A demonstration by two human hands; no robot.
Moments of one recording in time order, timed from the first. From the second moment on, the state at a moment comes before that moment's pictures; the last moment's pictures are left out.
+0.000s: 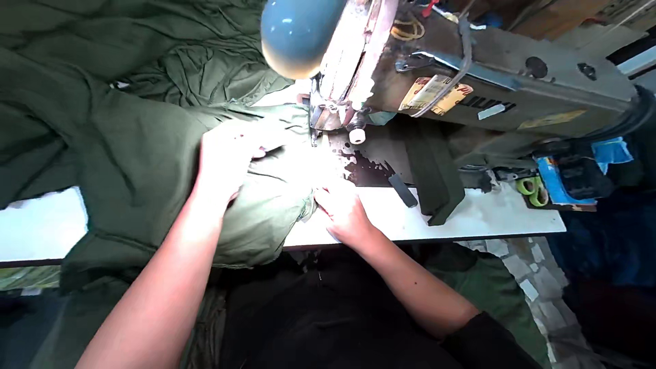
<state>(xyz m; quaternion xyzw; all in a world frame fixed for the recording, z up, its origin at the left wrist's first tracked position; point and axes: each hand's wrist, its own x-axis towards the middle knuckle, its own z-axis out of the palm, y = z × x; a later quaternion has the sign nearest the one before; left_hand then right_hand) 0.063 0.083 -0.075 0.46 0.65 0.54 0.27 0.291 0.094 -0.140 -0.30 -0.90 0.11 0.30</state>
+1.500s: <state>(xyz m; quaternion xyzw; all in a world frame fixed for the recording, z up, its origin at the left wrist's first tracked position) 0.093 0.129 -0.075 0.55 0.68 0.18 0.45 0.295 0.088 -0.139 -0.31 -0.91 0.10 0.25</state>
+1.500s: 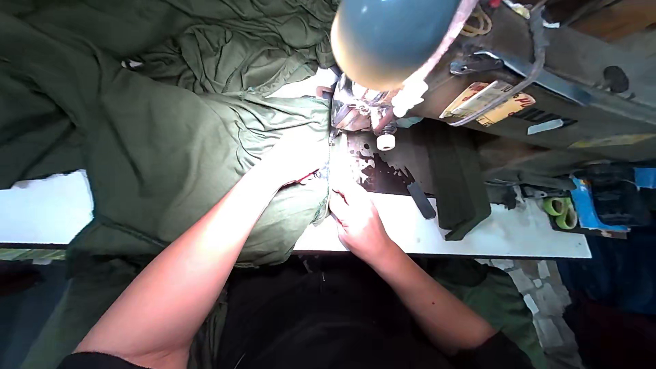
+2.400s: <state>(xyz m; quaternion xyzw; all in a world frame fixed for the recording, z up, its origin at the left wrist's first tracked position) 0.094 0.090 -0.126 0.87 0.49 0.13 0.01 0.297 0.091 -0.119 -0.25 -0.94 0.05 0.20</state>
